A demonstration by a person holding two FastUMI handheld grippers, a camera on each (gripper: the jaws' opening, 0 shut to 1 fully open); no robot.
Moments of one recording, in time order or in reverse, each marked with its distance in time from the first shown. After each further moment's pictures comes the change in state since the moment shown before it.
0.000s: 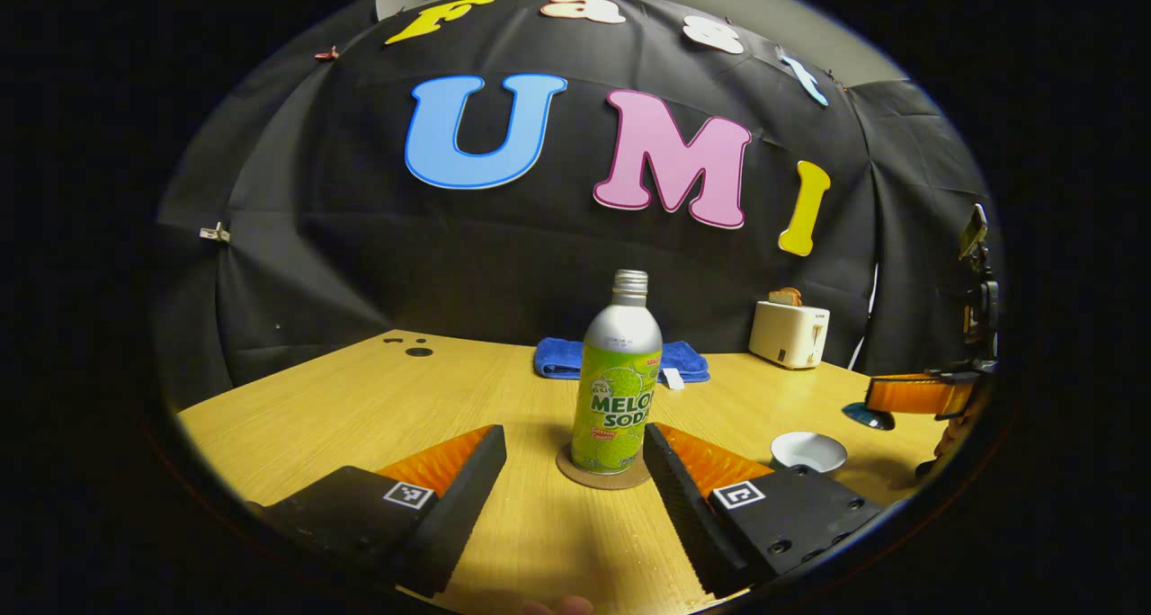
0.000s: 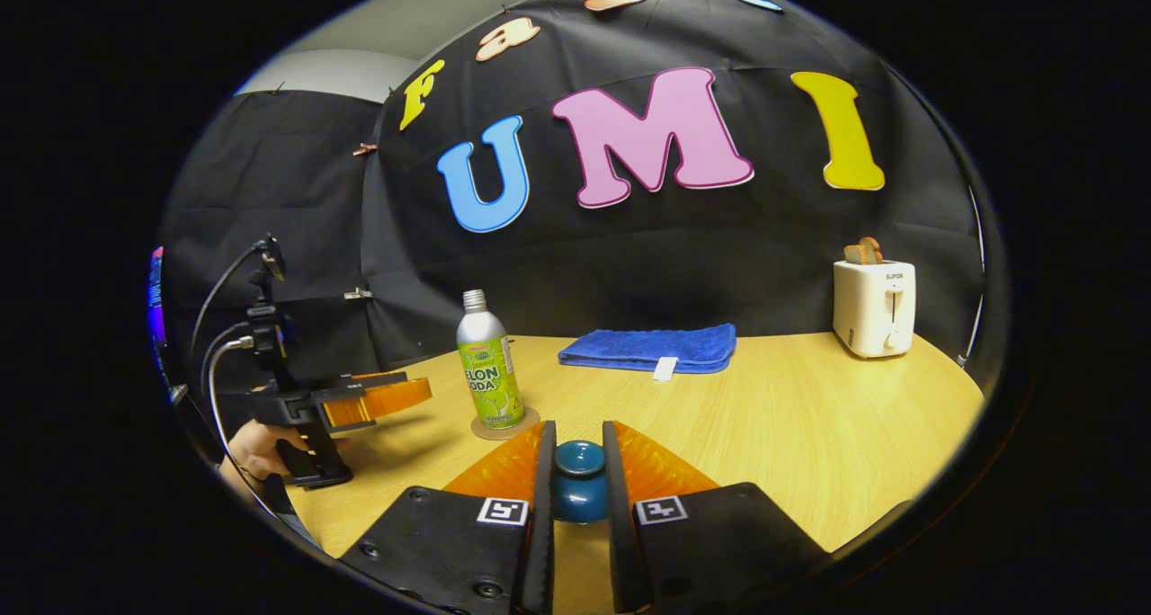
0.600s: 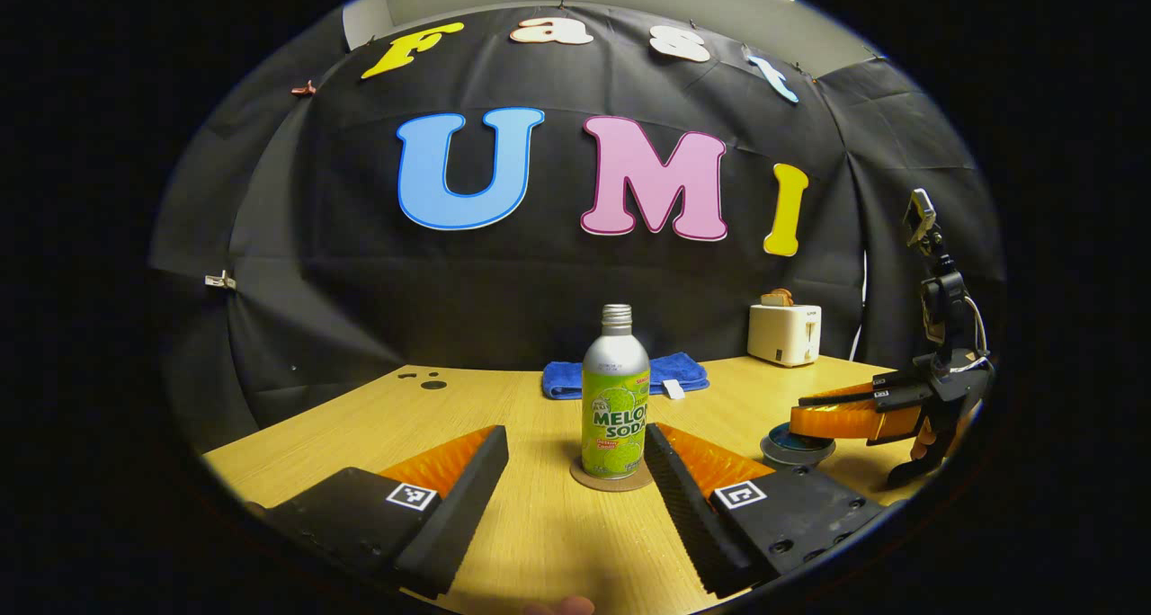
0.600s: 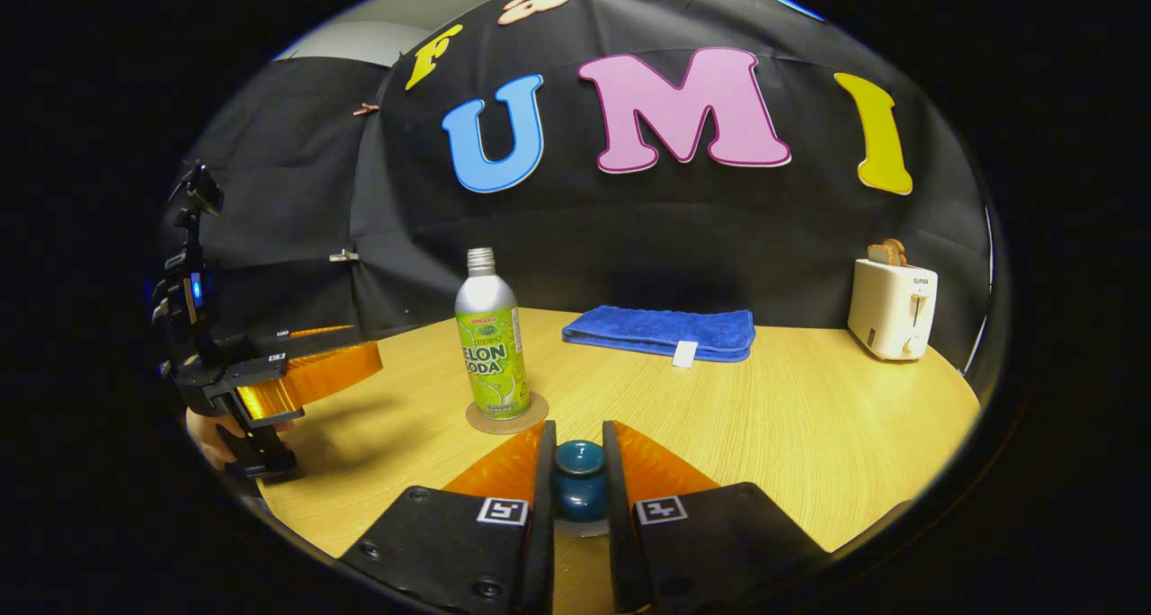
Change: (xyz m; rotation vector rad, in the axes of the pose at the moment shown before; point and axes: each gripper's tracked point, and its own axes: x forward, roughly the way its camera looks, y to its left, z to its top) left arm -0.022 -0.005 0.018 0.088 -0.051 -0.015; right arm 0.044 0.022 -0.023 -0.073 0.084 -0.042
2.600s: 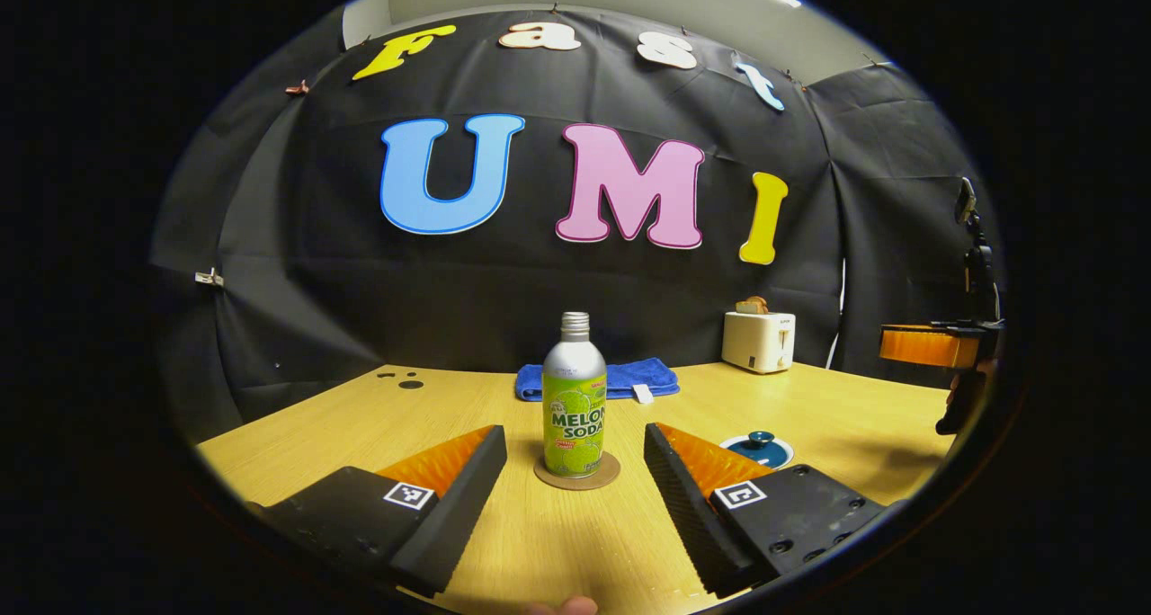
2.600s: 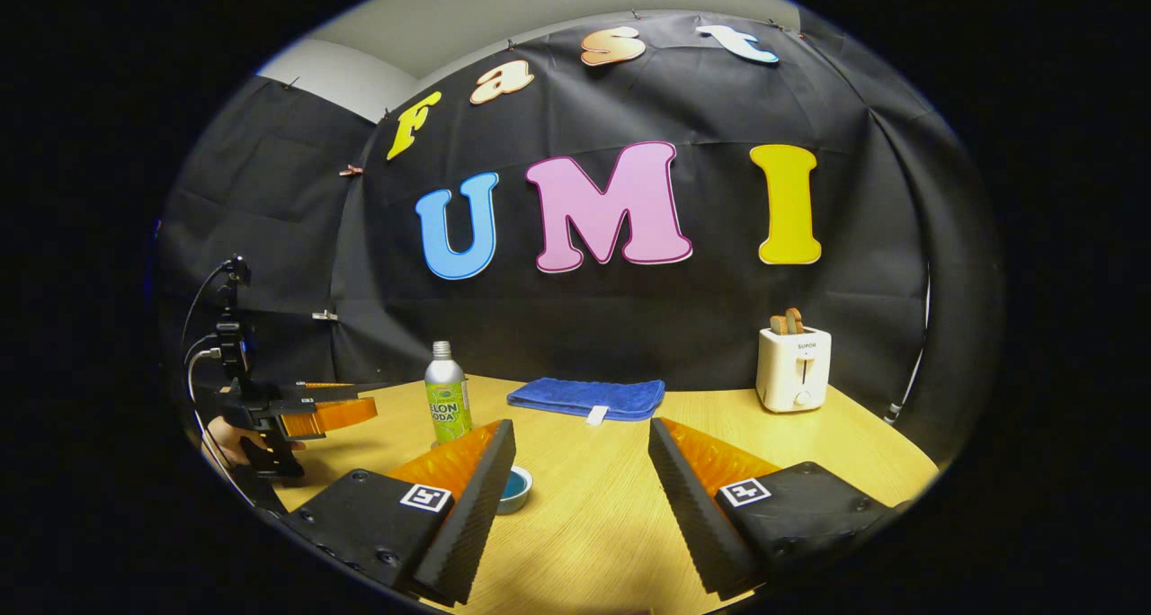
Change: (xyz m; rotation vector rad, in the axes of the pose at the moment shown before) left arm -0.012 -0.032 0.003 -0.025 -0.014 -0.062; right arm -0.139 -0.079 0.069 0.000 -0.264 -0.122
